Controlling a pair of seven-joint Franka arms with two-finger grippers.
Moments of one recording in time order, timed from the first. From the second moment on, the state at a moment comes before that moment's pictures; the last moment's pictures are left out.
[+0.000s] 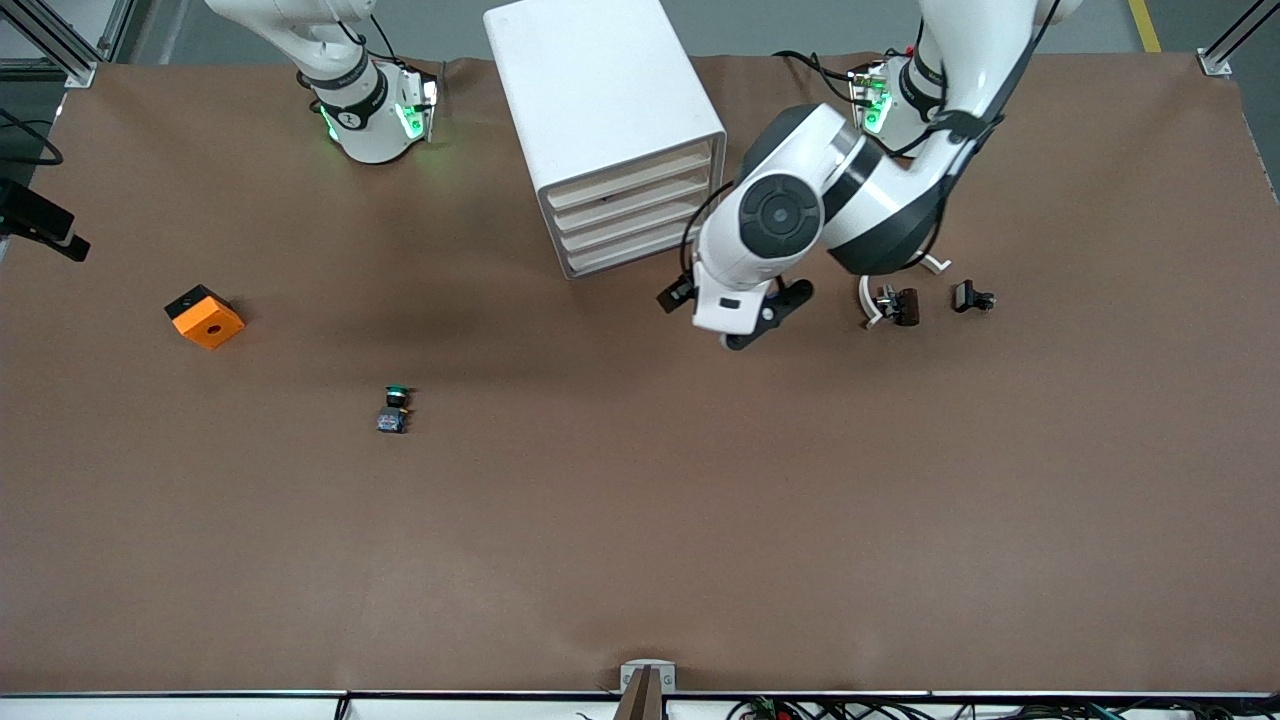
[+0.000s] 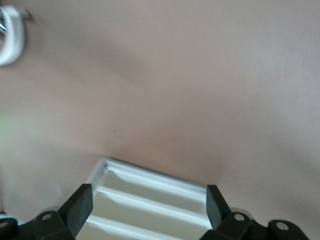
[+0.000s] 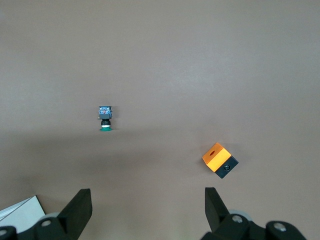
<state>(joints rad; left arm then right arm) -0.31 0.41 -0.41 -1.52 -0.09 1.74 -1.30 -0.04 -0.04 -0.09 -1.54 0.02 1.52 -0.05</state>
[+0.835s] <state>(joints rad) -0.03 0.18 -0.36 -1.53 -0.02 1.41 -0.75 -0.07 -0.04 -0.07 -1.54 0.01 1.52 -0.09</state>
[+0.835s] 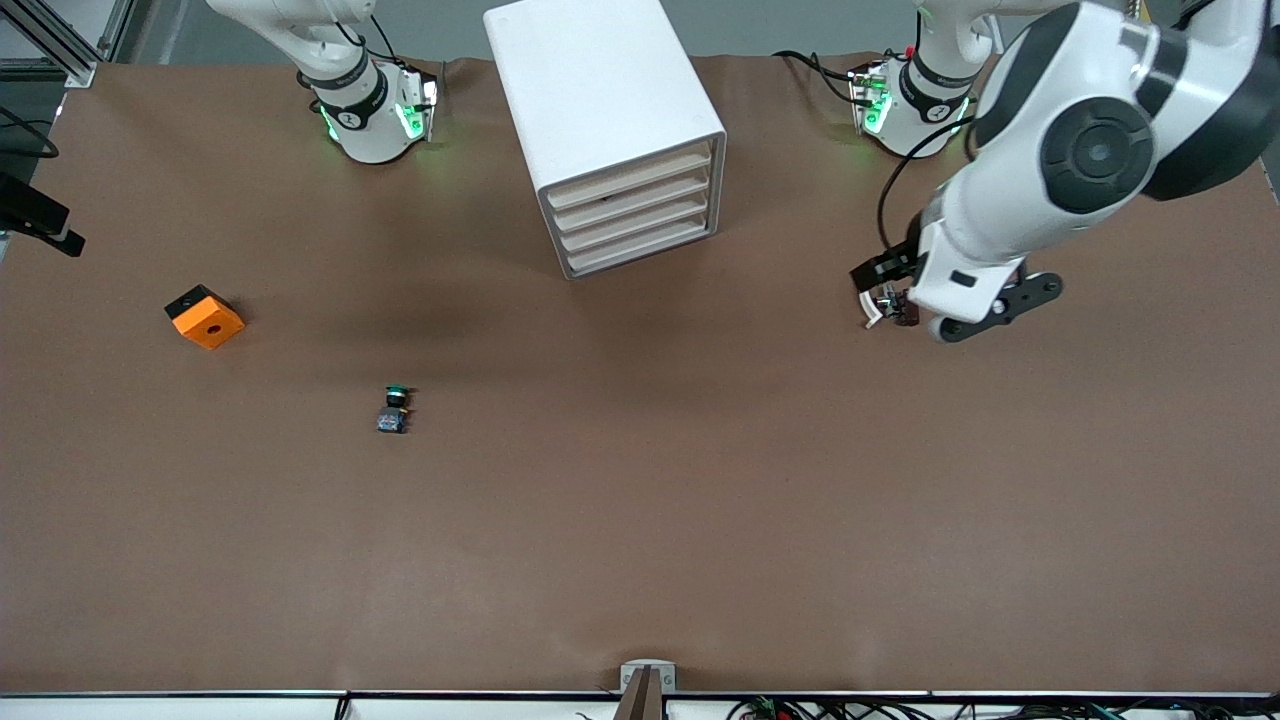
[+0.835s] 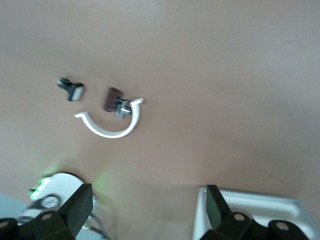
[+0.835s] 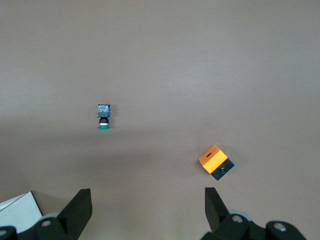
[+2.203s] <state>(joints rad) 0.07 -0.24 -0.05 -1.94 -0.05 1.68 -0.04 -0.07 -0.05 -0.07 -1.55 0.01 1.52 -0.09</state>
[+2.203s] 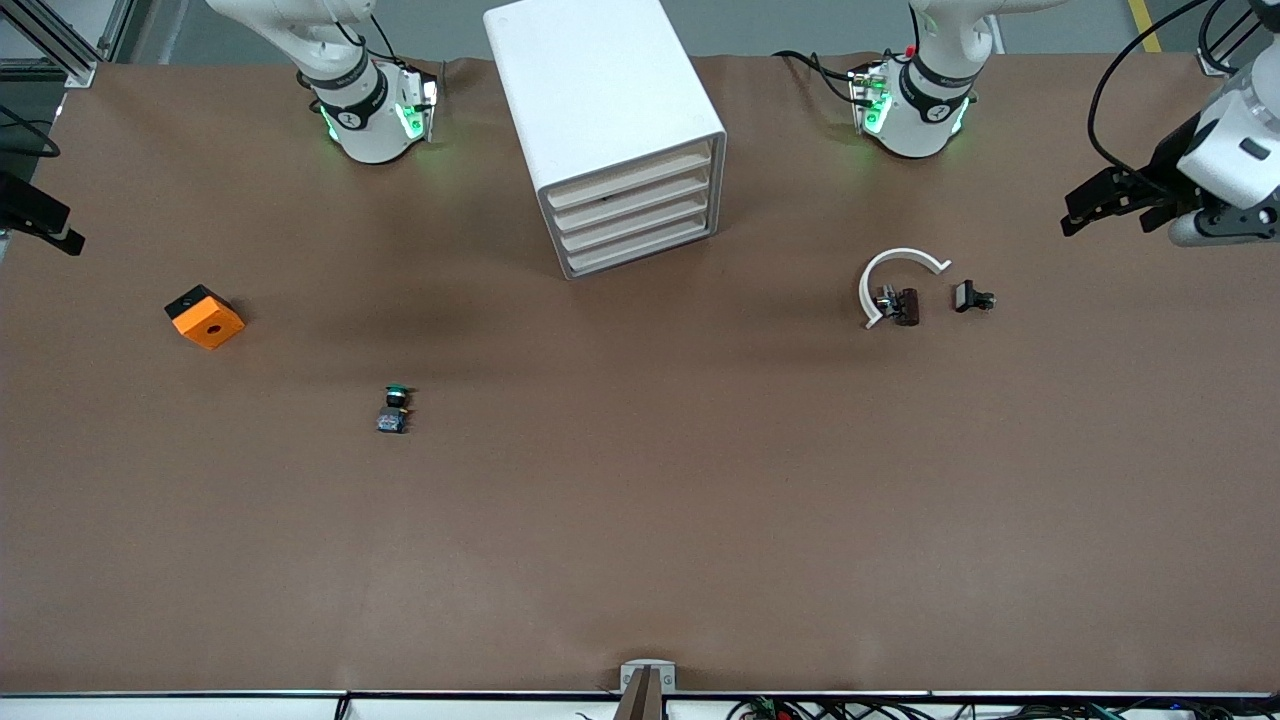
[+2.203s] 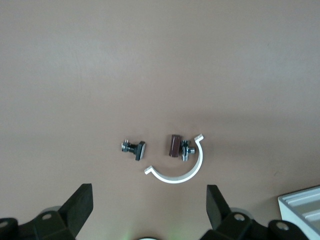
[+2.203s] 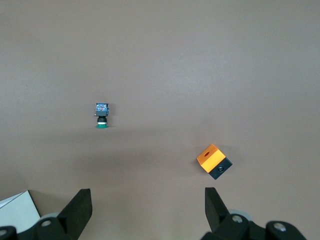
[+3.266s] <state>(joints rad) 0.06 -0.01 -0.06 -1.57 -0.04 1.61 -0.04 -0.07 -0.08 -0.07 -1.59 0.01 1.52 -0.09</state>
